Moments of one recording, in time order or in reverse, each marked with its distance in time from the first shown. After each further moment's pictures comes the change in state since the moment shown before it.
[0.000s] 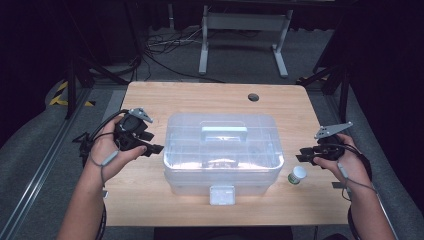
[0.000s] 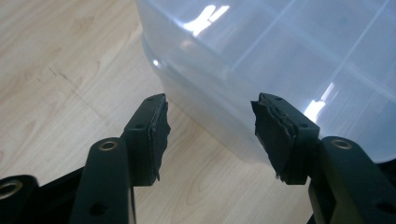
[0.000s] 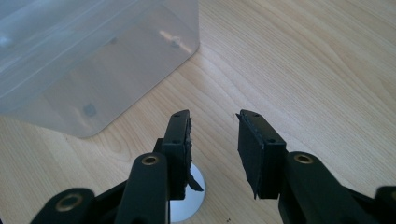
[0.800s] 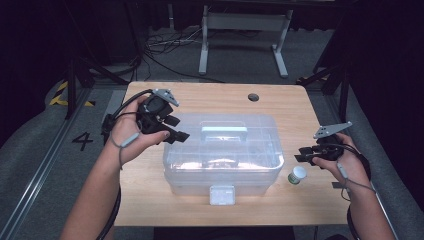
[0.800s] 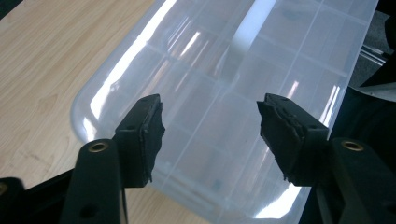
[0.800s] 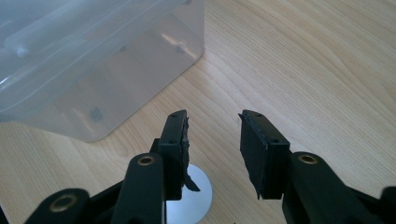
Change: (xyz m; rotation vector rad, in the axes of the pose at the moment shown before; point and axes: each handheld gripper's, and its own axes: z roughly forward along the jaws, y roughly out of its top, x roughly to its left) left arm -0.033 0.070 -0.004 -0.032 -0.111 0.158; right arm 0.005 0.003 -0.001 -0.008 0.007 -0.003
